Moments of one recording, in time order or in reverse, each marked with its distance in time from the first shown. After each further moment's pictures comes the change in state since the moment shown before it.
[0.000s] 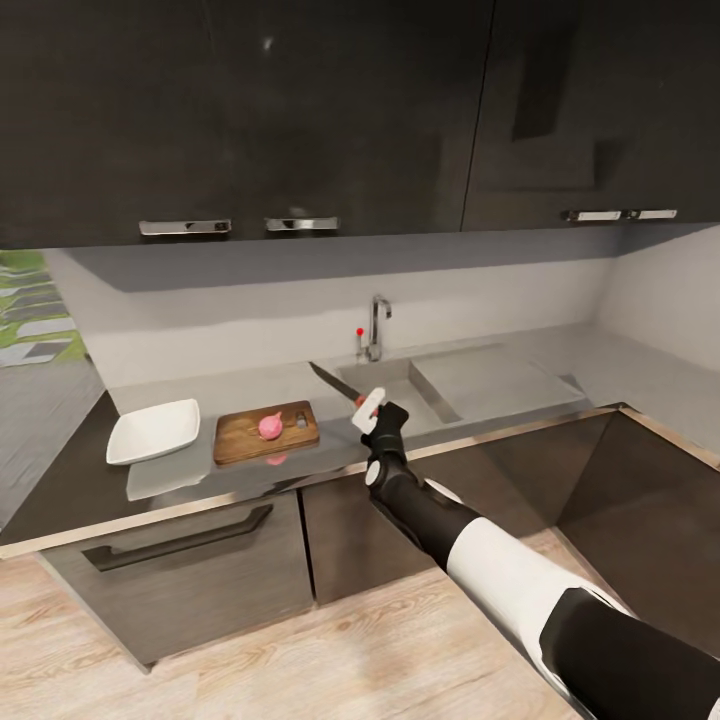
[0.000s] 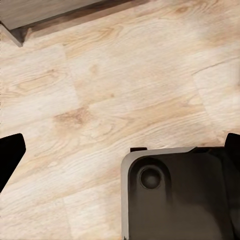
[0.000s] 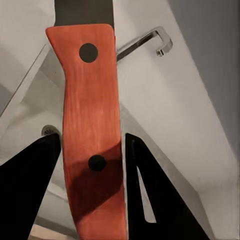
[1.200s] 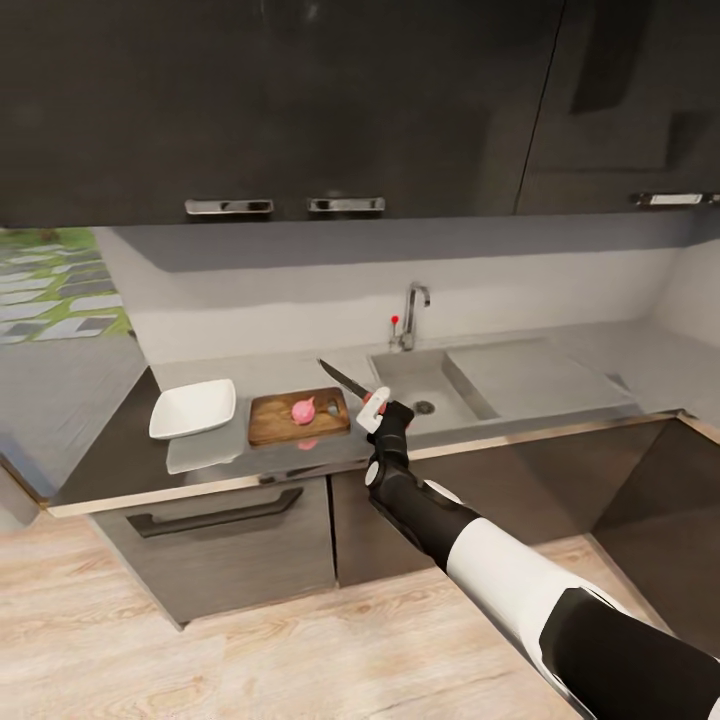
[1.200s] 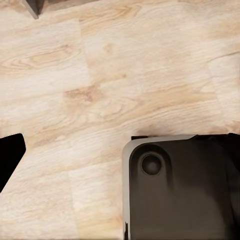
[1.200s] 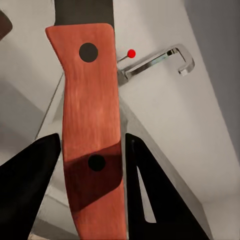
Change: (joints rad) left arm 0.000 0.003 0.000 -0.001 0.000 0.000 0.001; right arm 0.000 0.000 0.010 0.002 -0.005 0.060 -0.071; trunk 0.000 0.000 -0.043
